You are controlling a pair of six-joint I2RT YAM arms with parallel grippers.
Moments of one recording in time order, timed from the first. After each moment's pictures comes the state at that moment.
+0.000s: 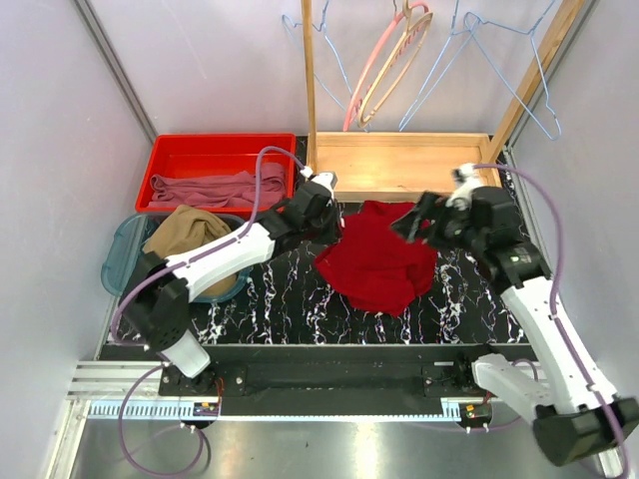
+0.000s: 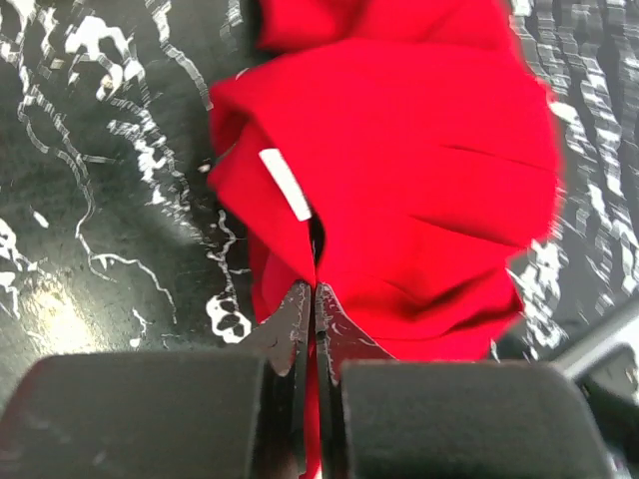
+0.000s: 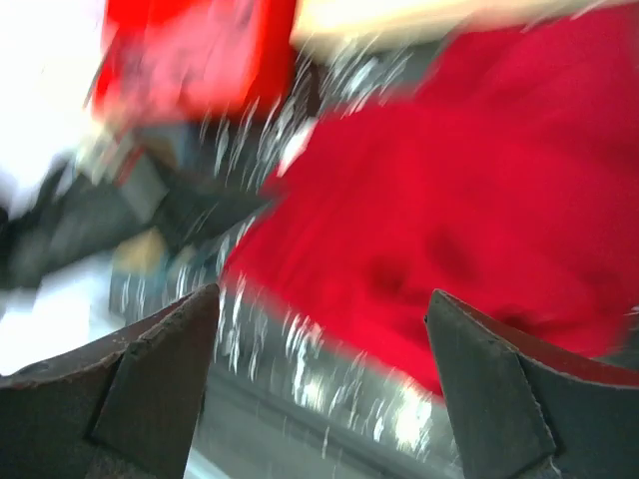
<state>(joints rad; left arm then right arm) -0.77 1.60 1.23 -0.32 -0.03 -0.58 0.21 0.94 1.03 -0.58 -0.33 0.55</state>
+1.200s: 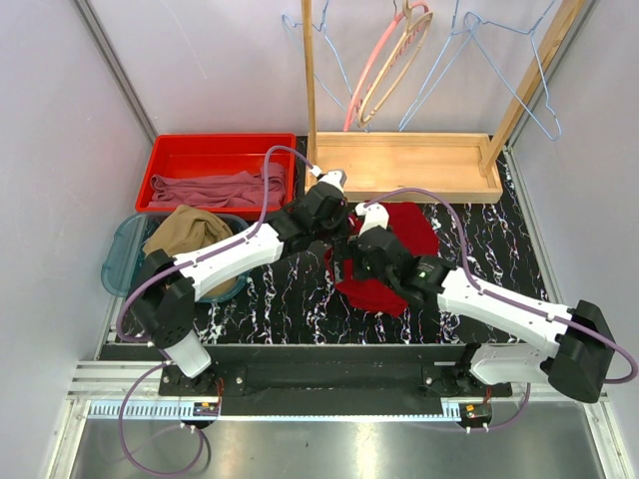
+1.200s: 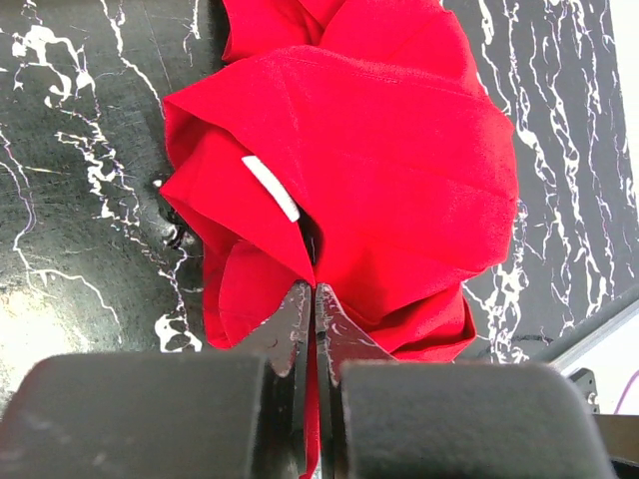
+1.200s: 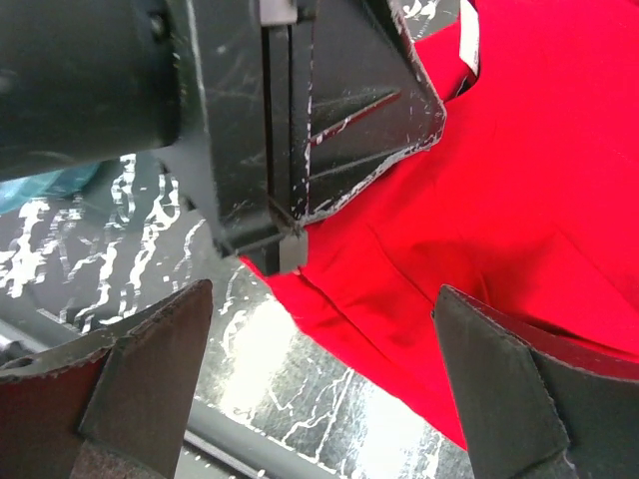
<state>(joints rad) -0.82 1.65 1.28 -0.30 -0.08 -0.66 0.95 1.22 0.91 -0.30 0.31 0.54</state>
